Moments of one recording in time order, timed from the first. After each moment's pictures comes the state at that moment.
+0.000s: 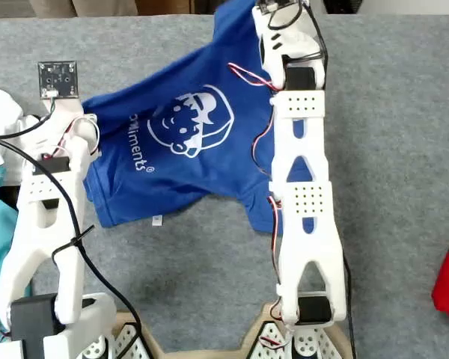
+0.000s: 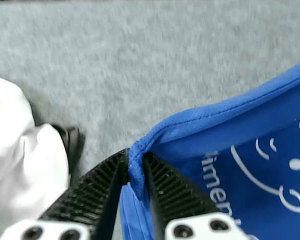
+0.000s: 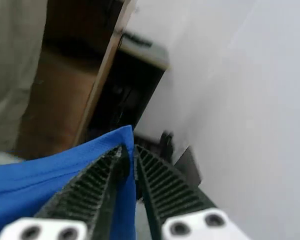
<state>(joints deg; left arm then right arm) -12.5 -18.9 40.6 21.5 -15.2 -6.2 72.7 -92.3 33.3 13.8</state>
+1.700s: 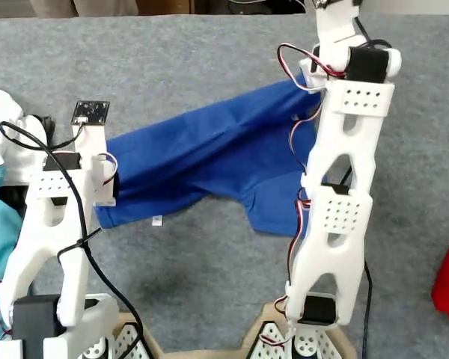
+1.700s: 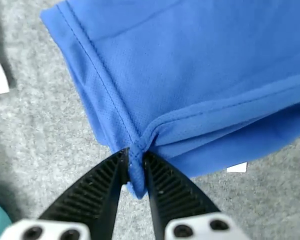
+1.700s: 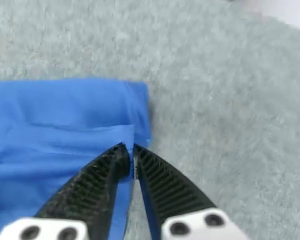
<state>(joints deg) -8.1 -18.9 39.6 61.2 -15.2 2.7 46.3 -84.7 101.5 15.3</state>
